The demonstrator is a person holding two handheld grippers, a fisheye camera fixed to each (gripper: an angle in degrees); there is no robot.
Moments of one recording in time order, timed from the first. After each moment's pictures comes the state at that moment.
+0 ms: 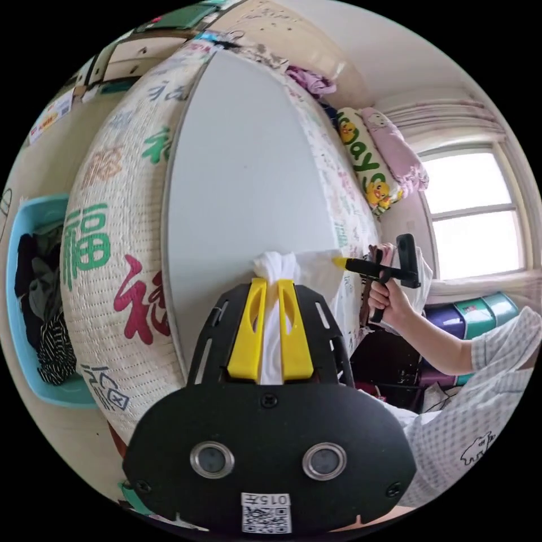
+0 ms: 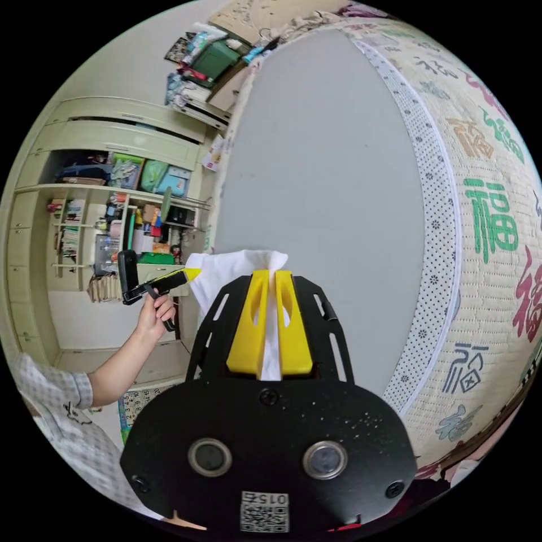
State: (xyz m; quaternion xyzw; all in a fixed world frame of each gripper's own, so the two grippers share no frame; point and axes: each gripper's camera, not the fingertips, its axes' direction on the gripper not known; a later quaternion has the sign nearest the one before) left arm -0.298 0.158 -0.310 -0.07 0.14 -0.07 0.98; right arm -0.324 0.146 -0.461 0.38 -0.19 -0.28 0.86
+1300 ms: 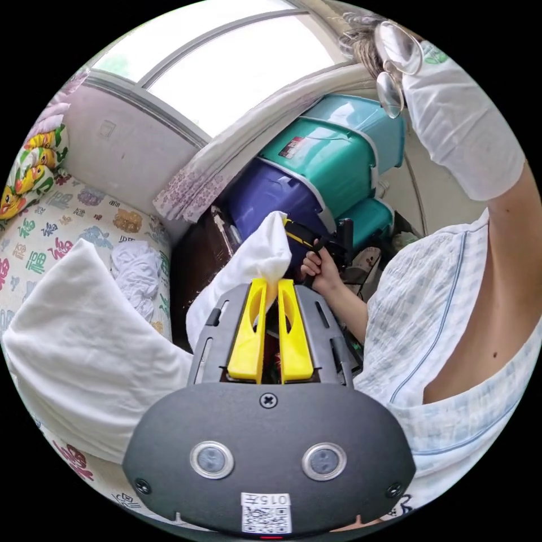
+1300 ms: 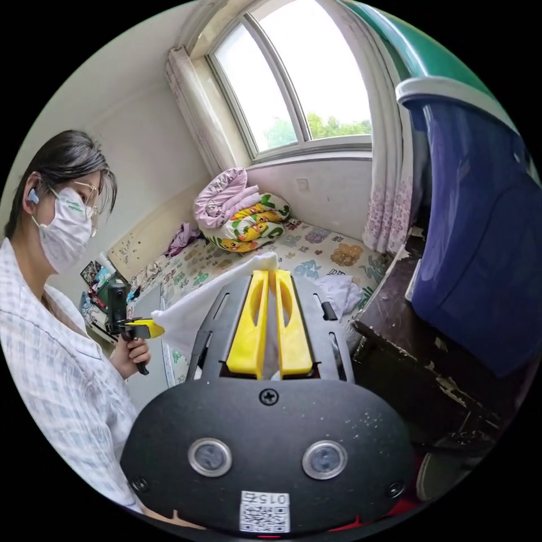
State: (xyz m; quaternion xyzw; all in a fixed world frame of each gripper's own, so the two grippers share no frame) left arm 0.710 0.045 -0.095 -0.23 0.51 0.36 0.75; right arm 0.676 0.692 -0.276 0.77 -0.10 0.16 0.61
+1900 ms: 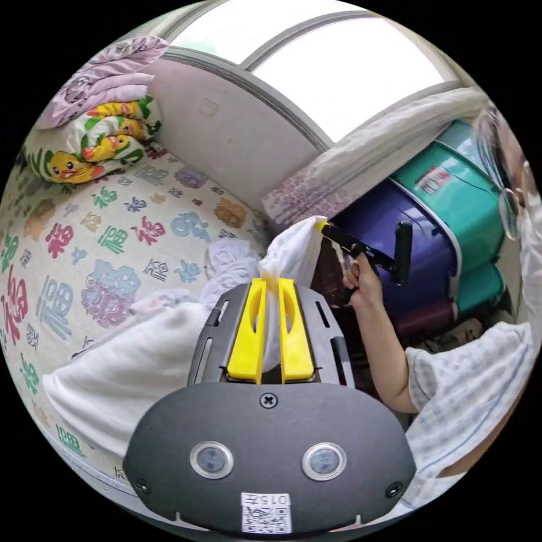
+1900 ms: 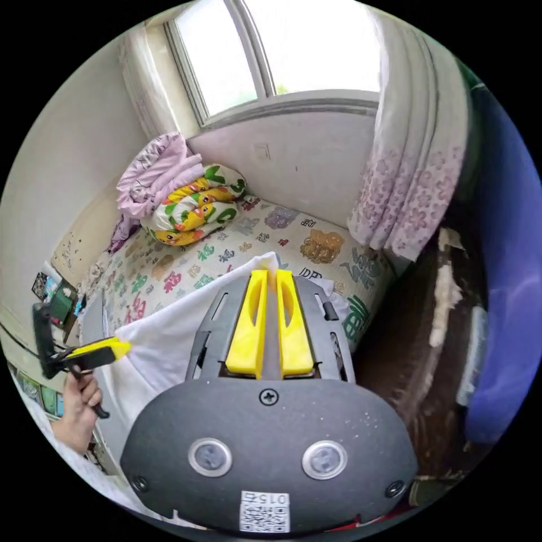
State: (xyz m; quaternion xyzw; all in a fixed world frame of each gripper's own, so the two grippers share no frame) left arm 0.851 -0.053 0.053 -0.17 0.25 0.27 0.91; right arm 0.888 0.347 -0.335 0.68 -0.07 0.26 0.68
